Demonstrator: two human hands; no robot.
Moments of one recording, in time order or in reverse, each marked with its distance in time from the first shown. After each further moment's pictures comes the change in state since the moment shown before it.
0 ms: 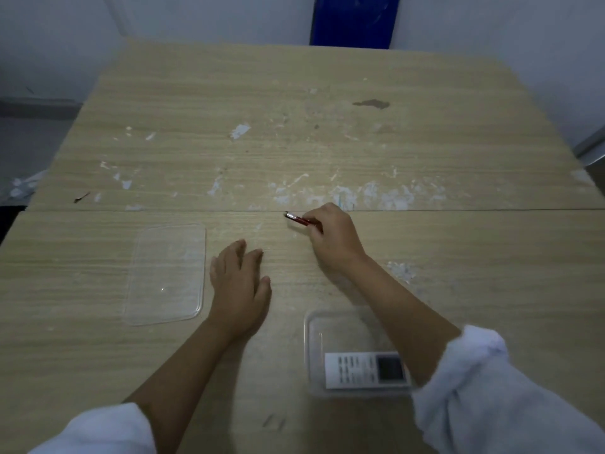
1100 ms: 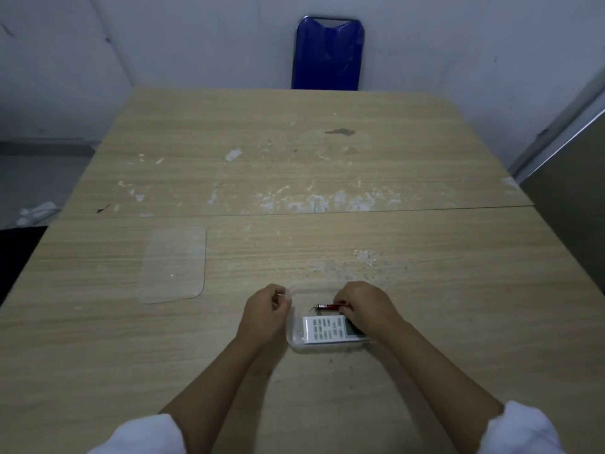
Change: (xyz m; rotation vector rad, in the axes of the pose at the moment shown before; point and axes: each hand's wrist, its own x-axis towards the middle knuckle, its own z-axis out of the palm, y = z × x) left_hand -0.083 0.061 0.012 -0.413 -0.102 -0.125; right_hand -0.168 0.024 -0.069 -0.399 -0.378 0.018
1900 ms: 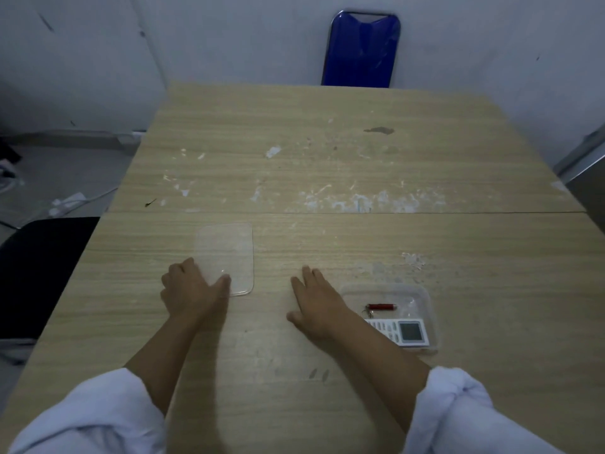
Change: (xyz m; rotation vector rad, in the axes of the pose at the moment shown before) left_hand 0.037 -0.093 -0.163 0.511 0.329 -0.366; right_hand 0.066 -0.148 0.047 -0.012 -0.180 -0.051
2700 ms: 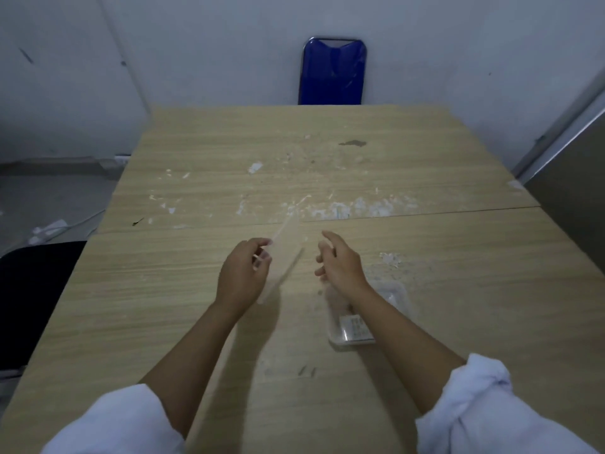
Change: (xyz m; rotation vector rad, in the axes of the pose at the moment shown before) left_hand -0.045 0.091 -0.016 -0.515 0.001 0.632; right_hand -0.015 0.029 -0.068 1.022 0.547 0.331
